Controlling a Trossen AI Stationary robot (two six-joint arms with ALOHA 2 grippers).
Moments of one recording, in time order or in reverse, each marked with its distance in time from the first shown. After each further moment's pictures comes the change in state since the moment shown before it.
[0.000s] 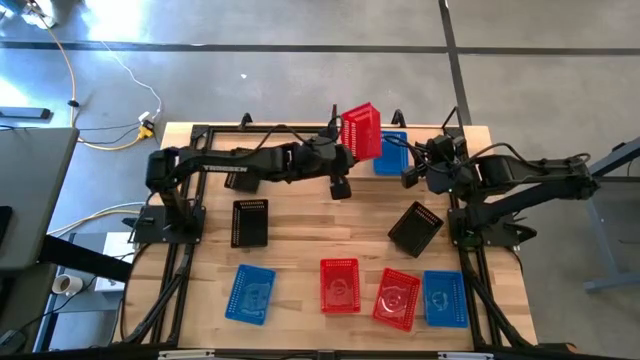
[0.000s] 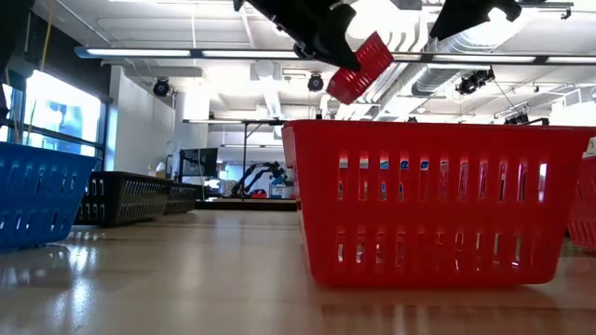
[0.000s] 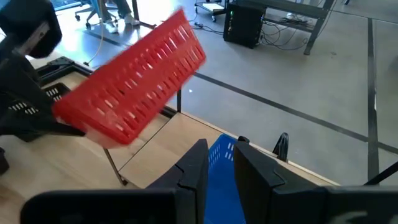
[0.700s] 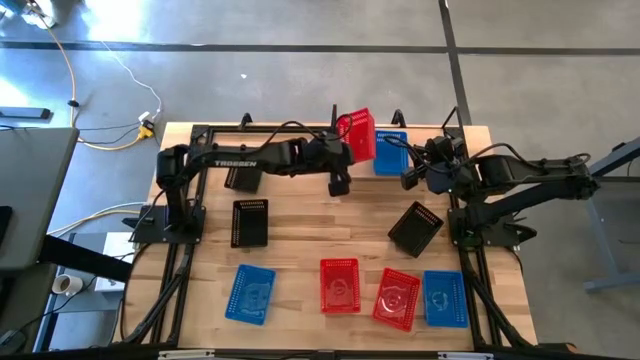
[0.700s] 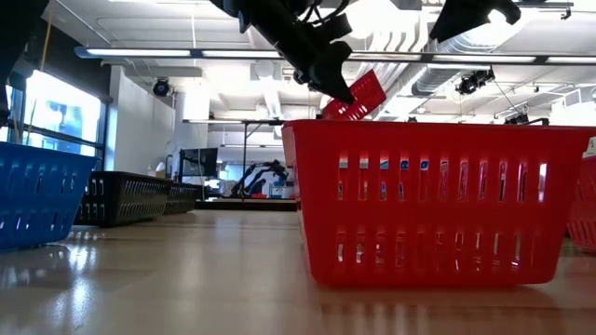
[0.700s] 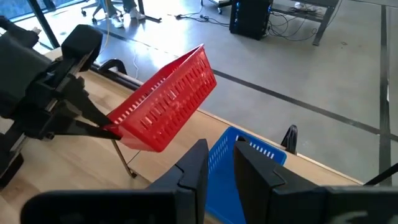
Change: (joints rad) left arm 0.066 0.069 0.022 -0.103 0.070 -0.017; right arm 0.001 0.000 0.000 -0.009 -0.040 0.031
